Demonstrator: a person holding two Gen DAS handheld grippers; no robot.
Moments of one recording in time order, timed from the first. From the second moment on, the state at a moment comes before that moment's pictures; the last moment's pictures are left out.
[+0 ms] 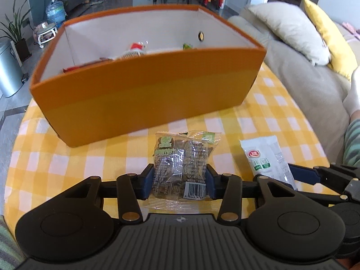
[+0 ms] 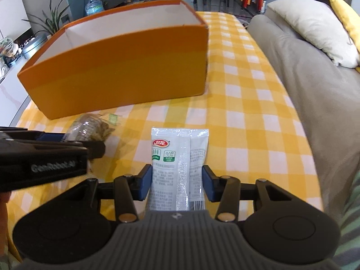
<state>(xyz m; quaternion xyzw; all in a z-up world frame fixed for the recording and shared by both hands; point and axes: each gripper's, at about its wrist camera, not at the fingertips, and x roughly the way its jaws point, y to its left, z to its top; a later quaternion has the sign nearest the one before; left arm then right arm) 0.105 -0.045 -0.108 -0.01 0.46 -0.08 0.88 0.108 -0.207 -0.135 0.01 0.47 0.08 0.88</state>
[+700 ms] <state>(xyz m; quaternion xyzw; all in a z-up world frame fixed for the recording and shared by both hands) 0.108 -0.034 -0.029 -0.01 0.38 -0.07 0.92 0.108 -0.205 -0.049 -0.01 0.35 0.10 0.93</state>
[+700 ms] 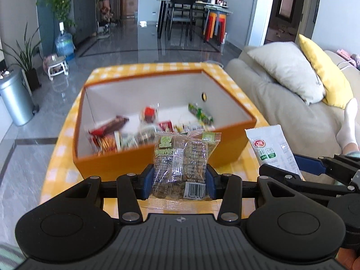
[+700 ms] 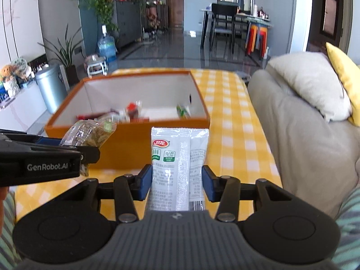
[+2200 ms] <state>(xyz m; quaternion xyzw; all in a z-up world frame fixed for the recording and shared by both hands) 0.305 -0.024 -0.079 0.14 0.46 -0.07 0.87 0.349 -0.120 -0.081 -0.20 0.39 0.18 0.88</state>
